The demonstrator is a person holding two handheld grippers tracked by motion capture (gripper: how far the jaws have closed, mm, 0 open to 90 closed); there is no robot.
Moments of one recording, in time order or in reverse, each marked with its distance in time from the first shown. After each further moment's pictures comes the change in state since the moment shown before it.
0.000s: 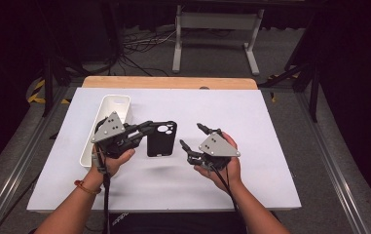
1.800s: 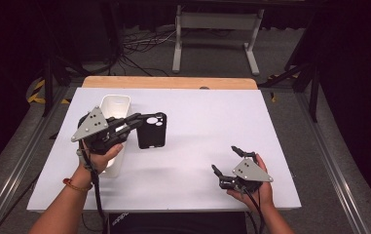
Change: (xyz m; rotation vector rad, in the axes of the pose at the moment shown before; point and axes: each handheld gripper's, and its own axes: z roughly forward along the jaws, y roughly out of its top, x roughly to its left) left arm 0.013 0.015 -0.030 -0.087 0.036 0.030; right arm -0.022 -0.081 -0.066 0.112 -0.055 0.014
